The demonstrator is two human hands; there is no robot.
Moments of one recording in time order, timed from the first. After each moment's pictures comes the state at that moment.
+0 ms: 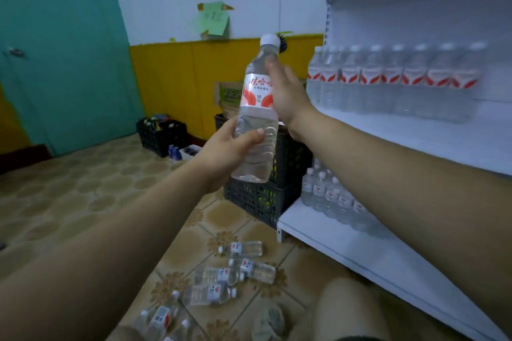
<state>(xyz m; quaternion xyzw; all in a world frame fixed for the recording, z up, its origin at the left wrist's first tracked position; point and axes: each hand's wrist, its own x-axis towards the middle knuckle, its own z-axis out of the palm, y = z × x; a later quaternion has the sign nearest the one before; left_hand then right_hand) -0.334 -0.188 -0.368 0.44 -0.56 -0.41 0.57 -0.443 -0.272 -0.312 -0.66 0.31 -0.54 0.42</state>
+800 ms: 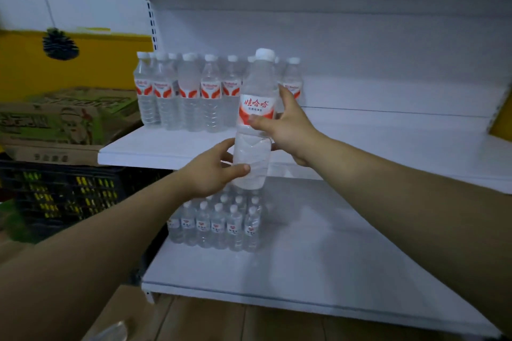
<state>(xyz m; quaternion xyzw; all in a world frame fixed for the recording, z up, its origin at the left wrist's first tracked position) -0.541 -0.421 -0.385 0.39 -0.80 -0.35 0.28 -0.706 -0.382 -0.326 -0.57 0.53 -0.55 0.30</state>
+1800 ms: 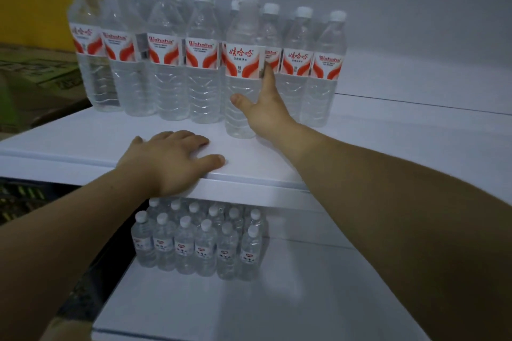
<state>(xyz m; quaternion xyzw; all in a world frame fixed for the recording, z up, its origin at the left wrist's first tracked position) -0.537 -0.593 -0.431 0.55 -0.83 -0.02 0.08 -0.723 -0.620 -0.399 -0.61 0.58 -0.51 0.19</state>
